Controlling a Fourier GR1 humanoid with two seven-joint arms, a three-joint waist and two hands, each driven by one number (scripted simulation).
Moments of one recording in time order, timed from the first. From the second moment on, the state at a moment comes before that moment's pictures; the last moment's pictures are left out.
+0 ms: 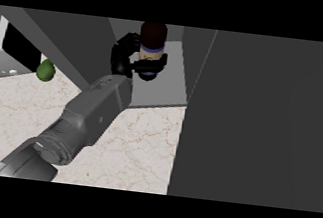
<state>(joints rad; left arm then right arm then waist) -1.14 0.02 -0.19 -0.03 0.78 0.53 -0.60 -0.56 -0.16 -0.08 -2.37 -0.30 0.00 0.85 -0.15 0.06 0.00</state>
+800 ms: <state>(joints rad) -1.14 0.09 -0.33 -0.01 0.63 0.75 -0.56 -0.57 -0.16 -0.08 -2.37 -0.31 0.01 0.84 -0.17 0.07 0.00</state>
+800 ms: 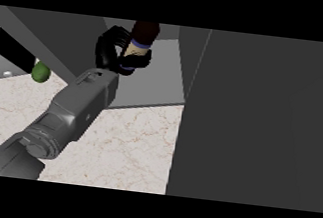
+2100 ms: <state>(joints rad) -1.13 0.08 -0.35 -0.04 0.60 0.58 -0.53 -0.58 -0.16 -0.06 -2.37 -0.31 0.01 0.84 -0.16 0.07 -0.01</state>
